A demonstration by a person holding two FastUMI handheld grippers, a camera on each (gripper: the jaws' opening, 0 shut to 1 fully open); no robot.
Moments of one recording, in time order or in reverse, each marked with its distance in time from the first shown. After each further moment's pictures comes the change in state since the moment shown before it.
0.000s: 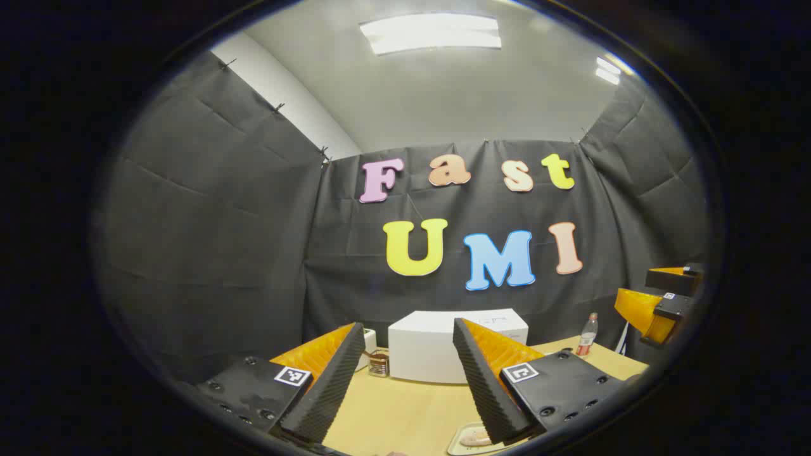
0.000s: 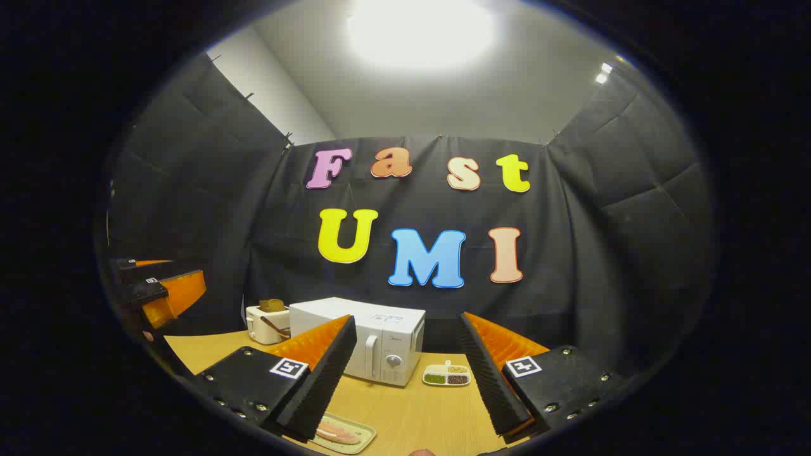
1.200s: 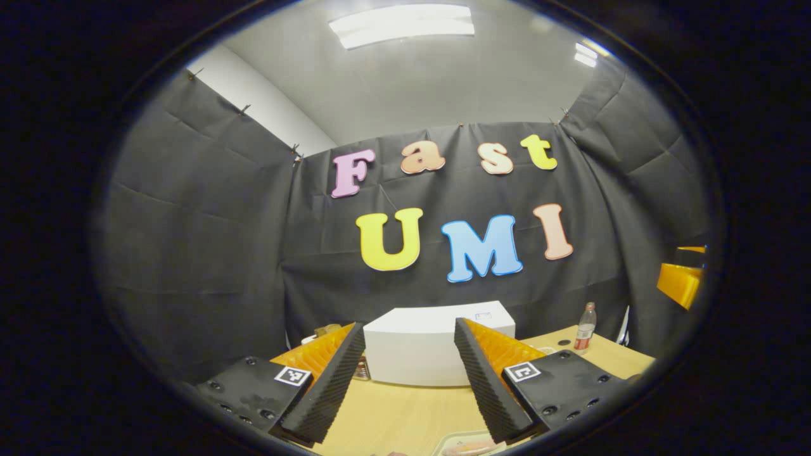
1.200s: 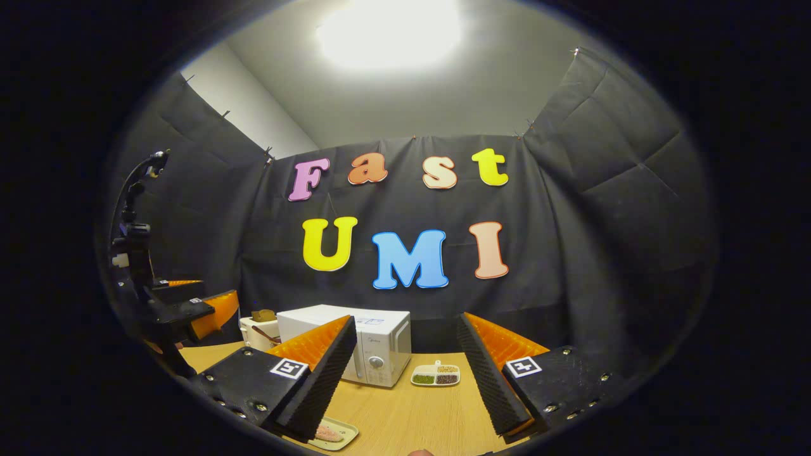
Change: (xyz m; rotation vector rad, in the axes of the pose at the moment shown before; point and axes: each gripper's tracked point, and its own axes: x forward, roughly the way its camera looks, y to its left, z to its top) left arm 0.074 -0.084 -0.010 0.073 0.024 -0.079; right arm -0.005 -0.072 -0.015 0.101 0.000 -0.042
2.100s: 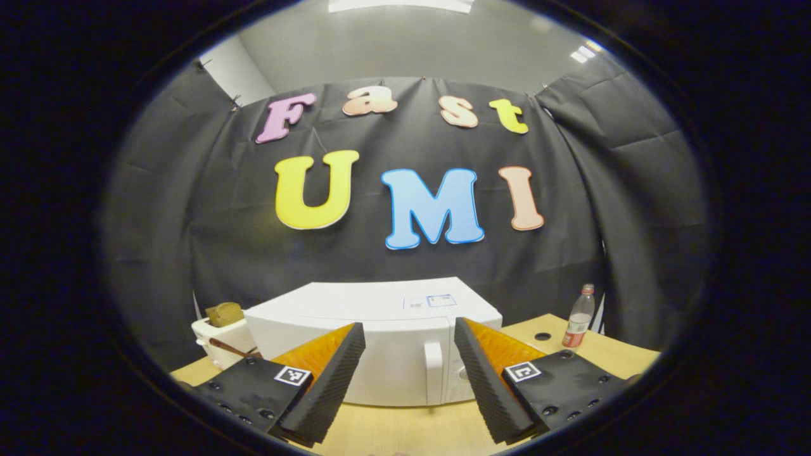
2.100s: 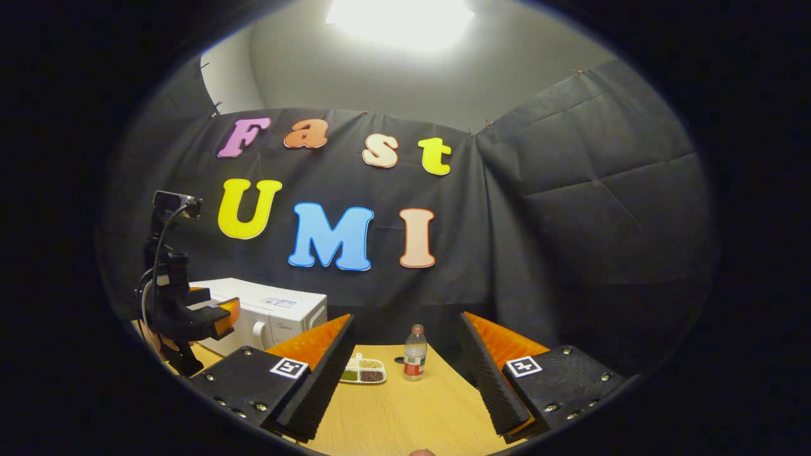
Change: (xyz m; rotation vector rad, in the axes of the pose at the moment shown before) left arm 0.221 -0.111 -0.146 -0.063 0.148 -0.285; right arm 0.054 -0.060 -0.026 -0.149 0.055 -0.399
